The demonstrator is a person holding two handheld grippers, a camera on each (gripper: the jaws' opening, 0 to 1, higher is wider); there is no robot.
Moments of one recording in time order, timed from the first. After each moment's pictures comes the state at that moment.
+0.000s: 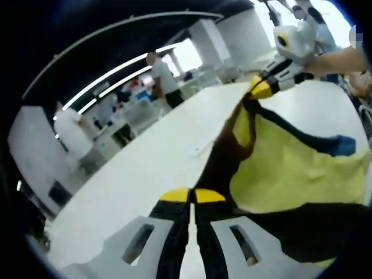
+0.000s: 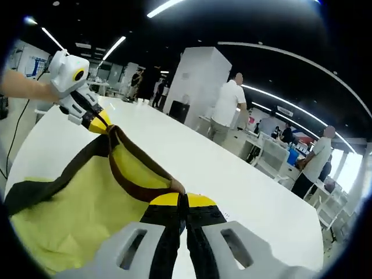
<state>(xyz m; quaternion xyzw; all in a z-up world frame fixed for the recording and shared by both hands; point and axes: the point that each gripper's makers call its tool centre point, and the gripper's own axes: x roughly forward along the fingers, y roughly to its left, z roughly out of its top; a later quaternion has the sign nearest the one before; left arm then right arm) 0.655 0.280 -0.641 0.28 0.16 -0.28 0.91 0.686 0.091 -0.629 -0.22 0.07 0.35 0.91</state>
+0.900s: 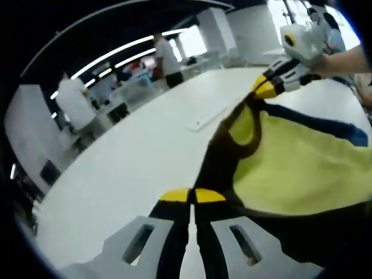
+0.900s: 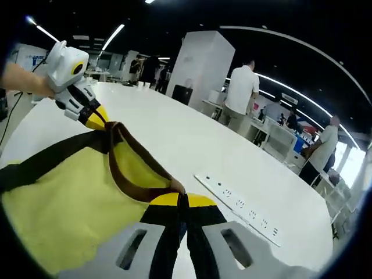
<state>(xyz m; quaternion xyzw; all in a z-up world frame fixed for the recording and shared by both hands) 0.689 0.289 -0.714 0.25 0.22 -0.27 0.90 0.722 0.102 -0.700 -0.24 0.13 0.34 0.90</state>
